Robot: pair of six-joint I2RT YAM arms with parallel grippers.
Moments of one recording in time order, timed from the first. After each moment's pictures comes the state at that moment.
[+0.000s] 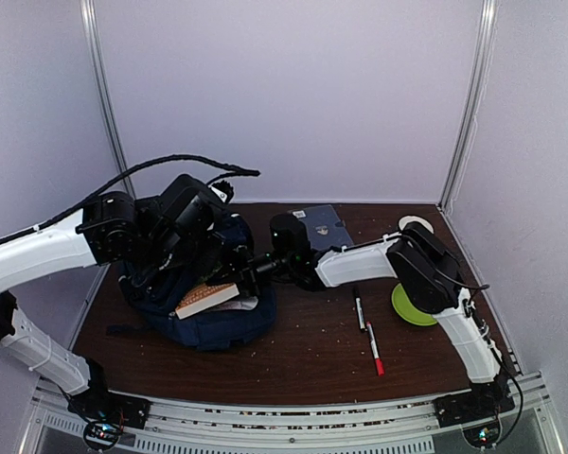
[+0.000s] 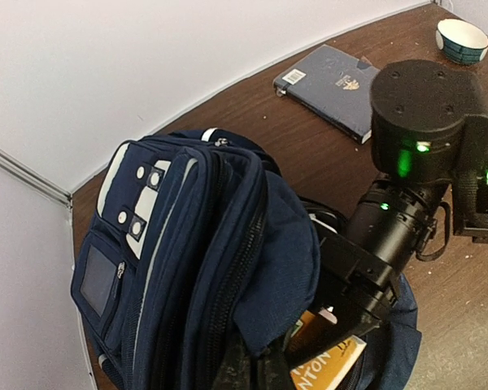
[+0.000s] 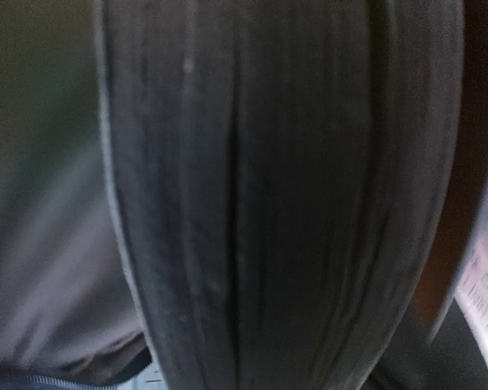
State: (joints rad) left arm -1.10 1.36 1.37 -0.86 -0.69 -0.30; right arm 0.90 2.40 1.71 0.61 -1.10 1.73
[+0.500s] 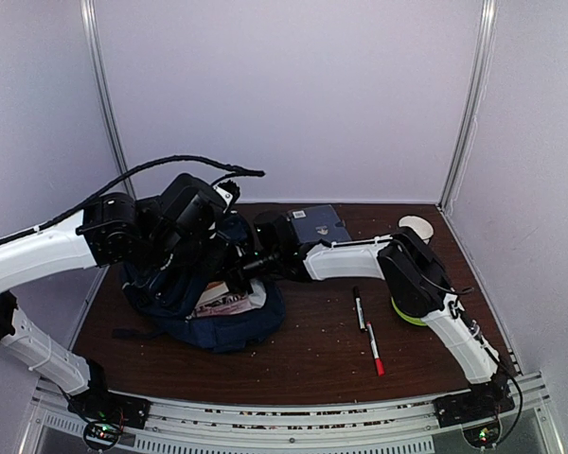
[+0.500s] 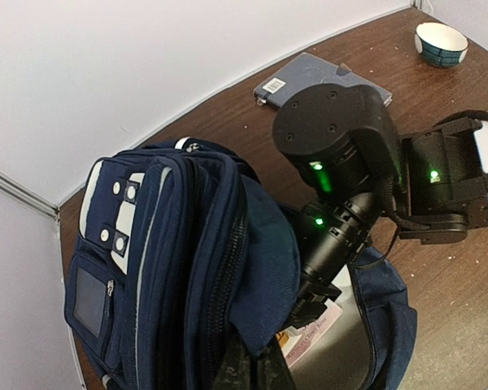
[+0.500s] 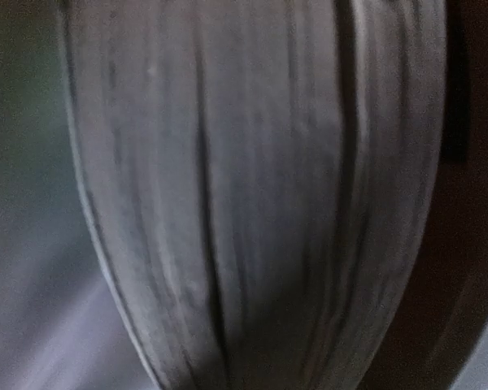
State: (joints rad) left arm -1.11 1.37 1.37 -0.82 -0.66 -0.26; right arm 0.89 2.51 1.94 0.29 -1.00 1.47
